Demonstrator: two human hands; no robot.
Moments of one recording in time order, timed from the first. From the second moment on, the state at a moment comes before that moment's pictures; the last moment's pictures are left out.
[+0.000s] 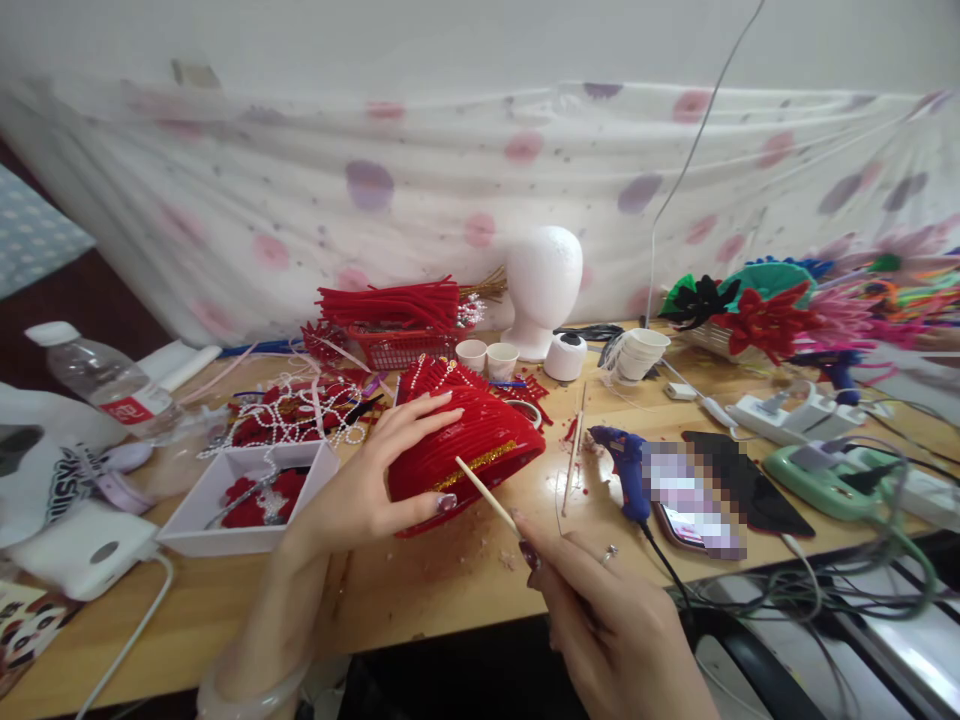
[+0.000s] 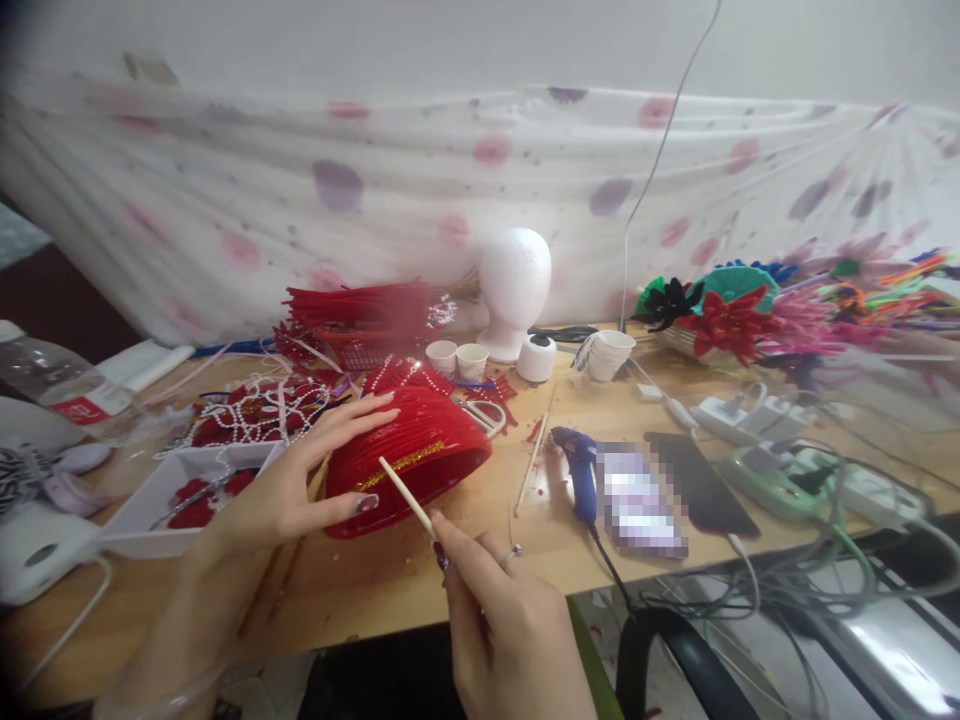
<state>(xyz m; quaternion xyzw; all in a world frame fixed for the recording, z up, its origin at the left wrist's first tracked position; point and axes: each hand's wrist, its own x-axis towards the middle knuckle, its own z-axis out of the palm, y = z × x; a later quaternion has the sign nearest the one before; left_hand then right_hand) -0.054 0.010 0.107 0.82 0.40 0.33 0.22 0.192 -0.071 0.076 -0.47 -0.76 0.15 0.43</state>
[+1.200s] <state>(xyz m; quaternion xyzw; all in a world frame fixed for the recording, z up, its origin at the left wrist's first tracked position) -0.049 0.004 0.108 0.84 0.43 0.28 0.17 0.230 -0.077 0.079 -0.51 -0.73 0.19 0.40</state>
